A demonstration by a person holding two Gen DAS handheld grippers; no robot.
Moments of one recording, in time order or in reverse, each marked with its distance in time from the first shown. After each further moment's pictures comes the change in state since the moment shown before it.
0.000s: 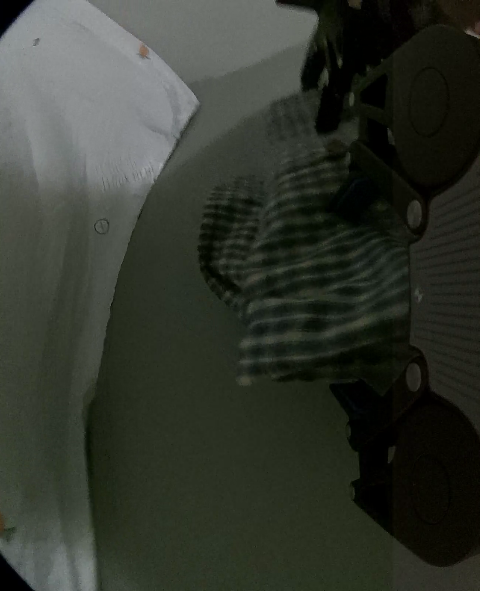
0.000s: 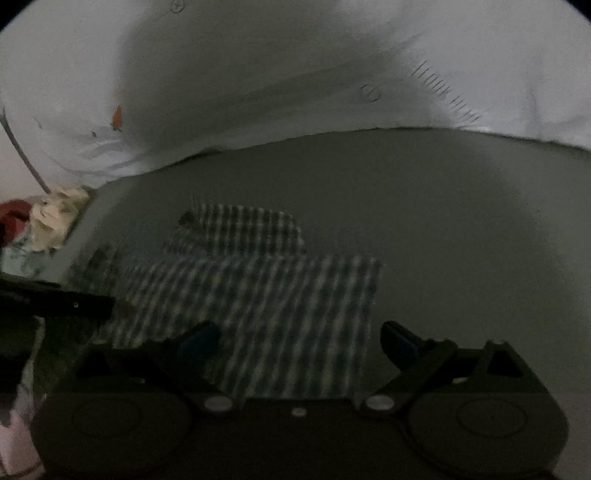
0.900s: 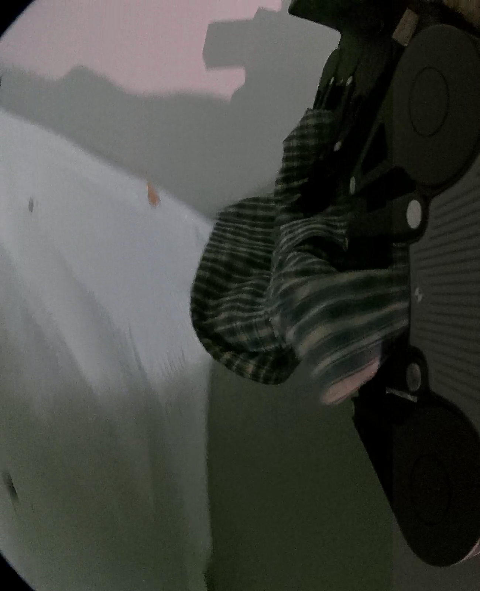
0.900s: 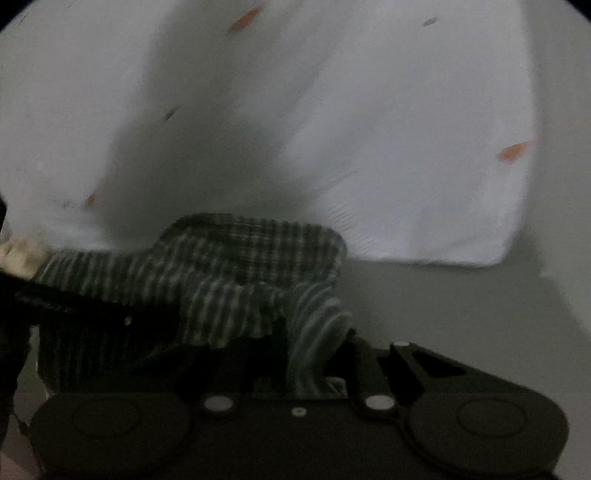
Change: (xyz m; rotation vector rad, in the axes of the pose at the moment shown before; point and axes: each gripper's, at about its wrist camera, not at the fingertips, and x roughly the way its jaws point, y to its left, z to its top) left arm -0.013 -0.211 0.000 0.269 -0.207 -0.237; right arm -0.158 0.016 -0.013 -0.094 -0.394 -0.349
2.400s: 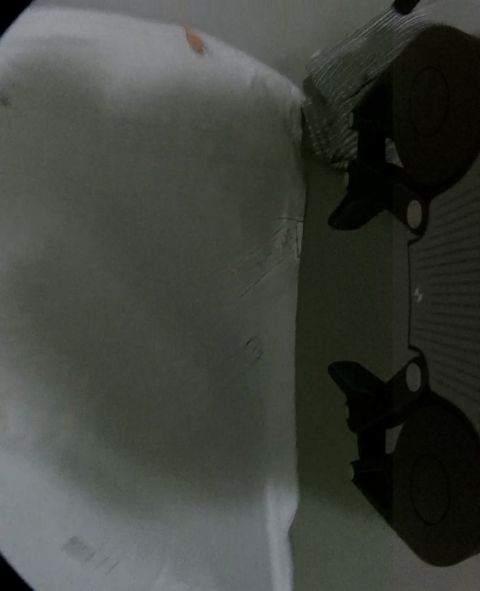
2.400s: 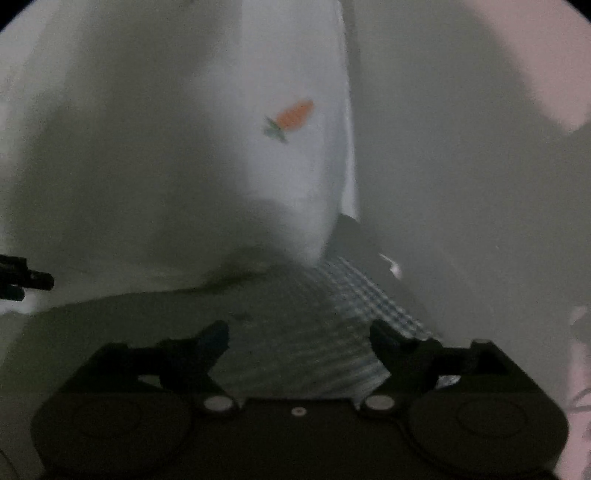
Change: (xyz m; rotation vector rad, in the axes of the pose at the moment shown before) left arm 0.122 -0.010 0.097 -0.001 -0.109 0.575; right arm 0.049 -0.225 -0.005 0.199 -0.022 -0.186
